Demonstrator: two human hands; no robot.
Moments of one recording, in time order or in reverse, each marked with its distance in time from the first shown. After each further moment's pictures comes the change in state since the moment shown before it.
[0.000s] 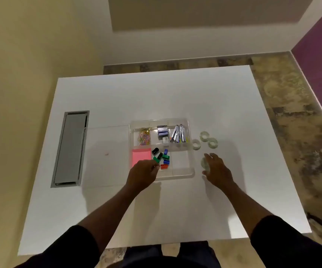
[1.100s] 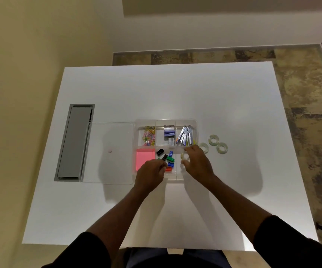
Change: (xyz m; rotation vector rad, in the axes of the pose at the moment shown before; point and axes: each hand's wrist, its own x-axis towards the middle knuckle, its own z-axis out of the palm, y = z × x) left_hand 0.027 0.010 0.016 -0.049 -0.003 -0.138; right_hand 0.063 -0.081 0.009 0.171 0.079 -0.269
